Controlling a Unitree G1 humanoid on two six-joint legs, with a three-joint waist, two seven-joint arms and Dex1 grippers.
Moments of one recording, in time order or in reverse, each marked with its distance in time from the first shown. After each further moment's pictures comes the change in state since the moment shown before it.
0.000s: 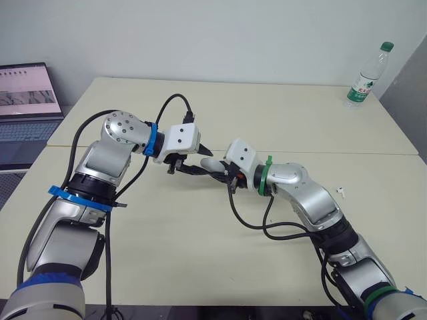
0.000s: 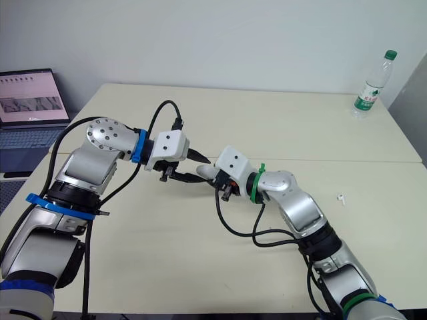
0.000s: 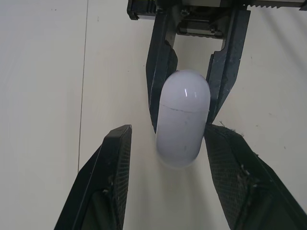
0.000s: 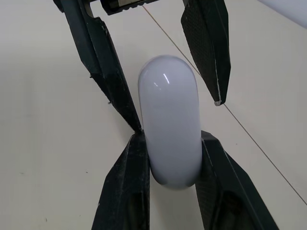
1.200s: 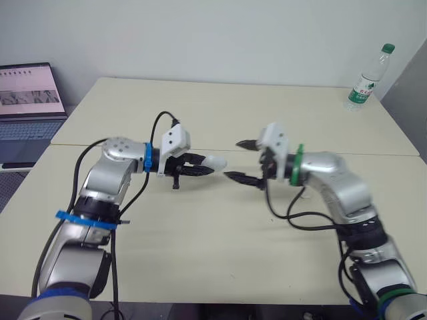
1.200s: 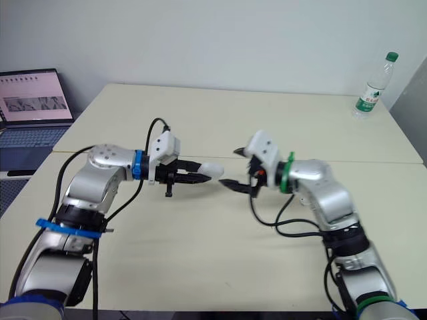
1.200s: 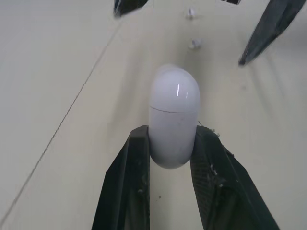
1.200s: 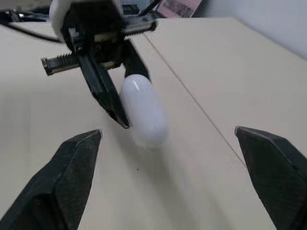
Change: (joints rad) left arm 0.253 -0.103 0.216 -0.136 -0.211 0.342 0.148; right arm 0.028 -0.188 -0.260 -0.080 0.181 0.002 0.215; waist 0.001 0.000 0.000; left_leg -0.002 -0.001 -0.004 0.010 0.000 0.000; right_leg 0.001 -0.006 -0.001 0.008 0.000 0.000
